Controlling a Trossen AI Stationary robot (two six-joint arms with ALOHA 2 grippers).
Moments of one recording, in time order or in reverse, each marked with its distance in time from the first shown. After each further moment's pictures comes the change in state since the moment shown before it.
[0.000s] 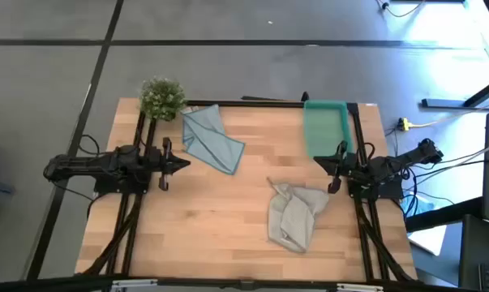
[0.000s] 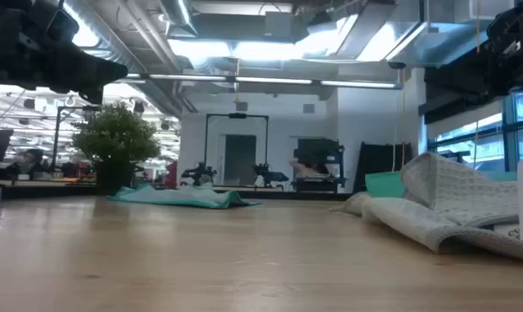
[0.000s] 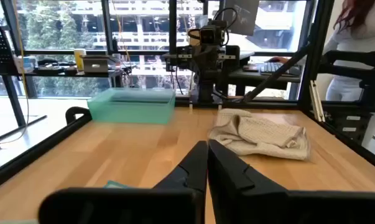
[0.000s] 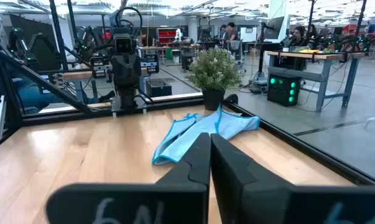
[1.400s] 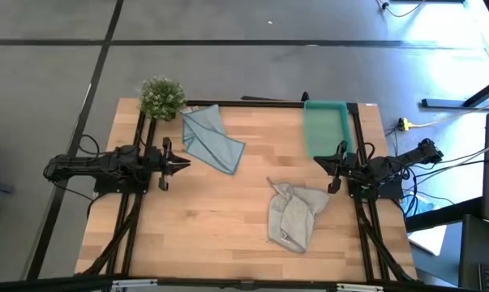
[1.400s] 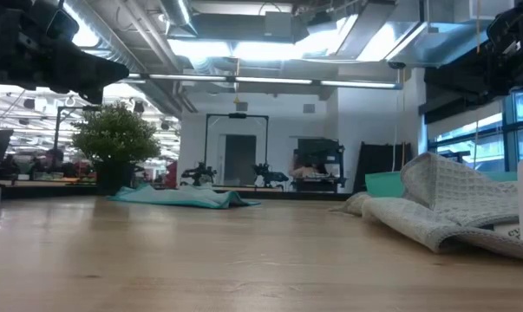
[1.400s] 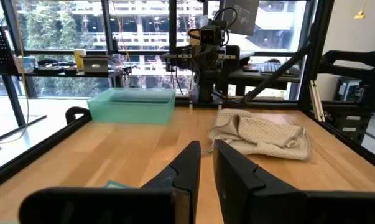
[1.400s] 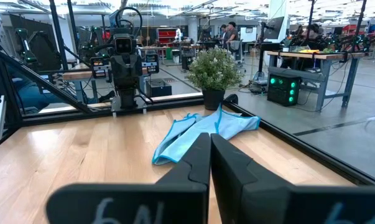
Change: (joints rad) left arm 0.000 0.000 0.000 0.000 0.000 0.000; right arm 0.000 0.000 0.000 0.000 0.000 0.000
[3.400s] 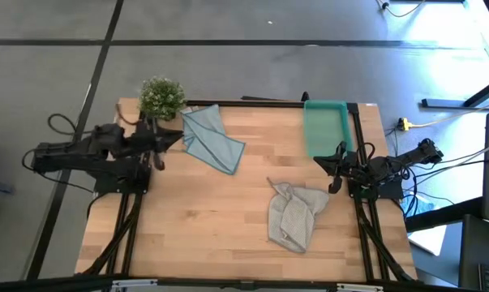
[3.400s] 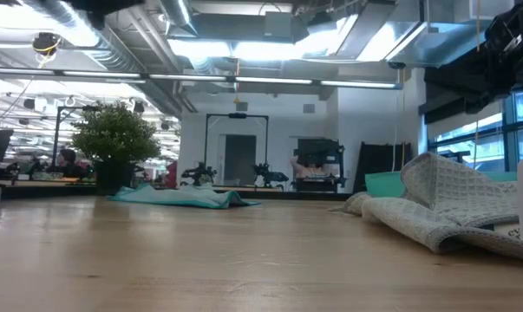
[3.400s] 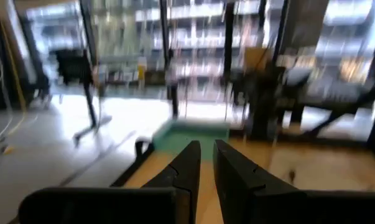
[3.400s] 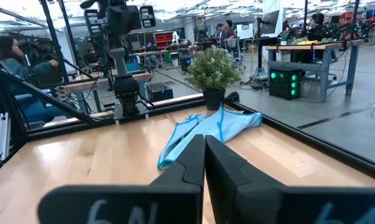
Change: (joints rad) left arm 0.001 0.427 0.590 -0.226 -0.257 0.045; right arm -0.001 0.000 0.000 0.002 -0.007 0.079
